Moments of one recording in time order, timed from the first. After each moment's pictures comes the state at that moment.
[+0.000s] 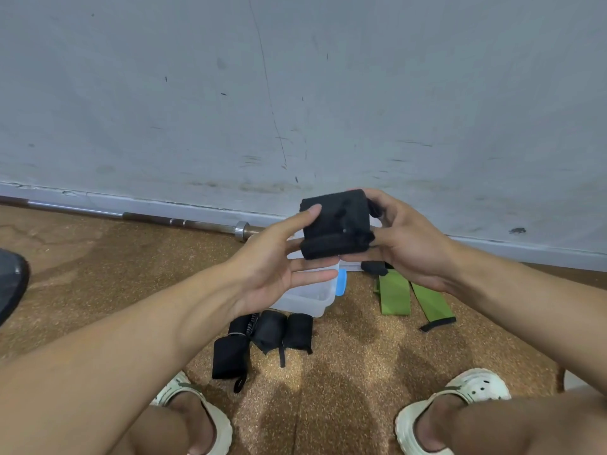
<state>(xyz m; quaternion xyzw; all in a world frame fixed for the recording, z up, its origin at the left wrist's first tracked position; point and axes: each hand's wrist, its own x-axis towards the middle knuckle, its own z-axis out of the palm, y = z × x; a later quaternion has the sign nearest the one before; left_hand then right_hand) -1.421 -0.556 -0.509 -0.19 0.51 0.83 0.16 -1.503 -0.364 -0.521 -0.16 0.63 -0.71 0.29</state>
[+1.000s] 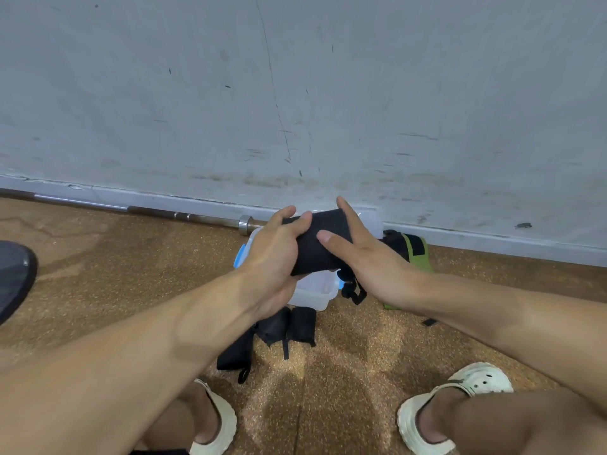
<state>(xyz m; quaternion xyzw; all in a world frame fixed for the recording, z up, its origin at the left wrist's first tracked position) -1.414 -0.538 -0.515 -0.28 0.53 0.80 -0.01 -1.458 -0.391 -0.516 -0.20 0.82 -0.46 0.28</state>
